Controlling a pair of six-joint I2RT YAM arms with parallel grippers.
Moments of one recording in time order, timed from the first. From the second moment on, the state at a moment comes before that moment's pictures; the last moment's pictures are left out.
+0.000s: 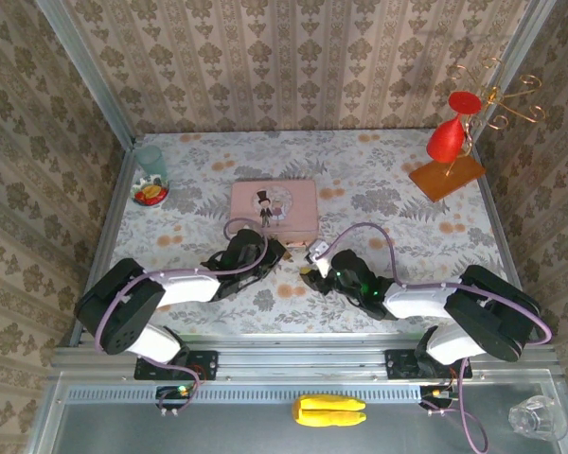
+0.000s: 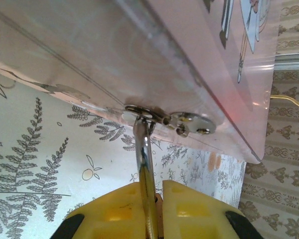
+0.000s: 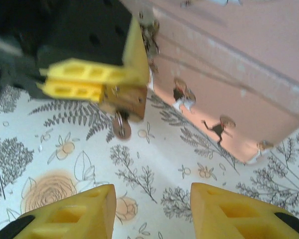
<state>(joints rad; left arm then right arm) -0.79 1.46 0.50 0.40 0.05 -1.36 0.84 1.42 0.39 0.53 0.11 -0.01</state>
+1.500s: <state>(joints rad) -0.79 1.48 0.51 0.38 0.11 -1.35 0.90 1.62 0.36 0.88 0.22 -0.19</state>
